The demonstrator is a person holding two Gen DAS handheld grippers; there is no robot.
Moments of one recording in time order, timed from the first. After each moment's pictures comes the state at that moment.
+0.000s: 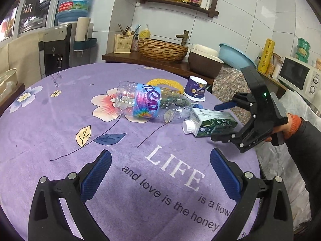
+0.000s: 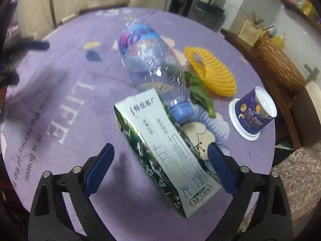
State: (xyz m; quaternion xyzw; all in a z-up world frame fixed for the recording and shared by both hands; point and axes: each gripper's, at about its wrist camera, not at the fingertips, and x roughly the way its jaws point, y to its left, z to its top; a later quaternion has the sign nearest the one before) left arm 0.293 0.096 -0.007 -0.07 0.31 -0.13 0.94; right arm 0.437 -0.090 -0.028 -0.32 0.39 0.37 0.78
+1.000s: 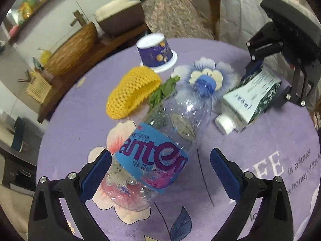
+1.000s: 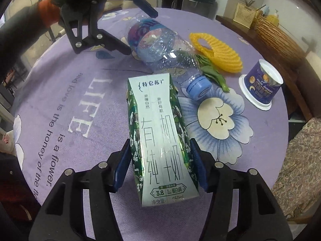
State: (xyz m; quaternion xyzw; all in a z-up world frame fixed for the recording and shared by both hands) left arm 0.458 0.061 -0.006 0.35 0.37 -0.35 0.78; right arm 0.408 -0.102 -0.031 -0.23 0.43 0.37 0.79
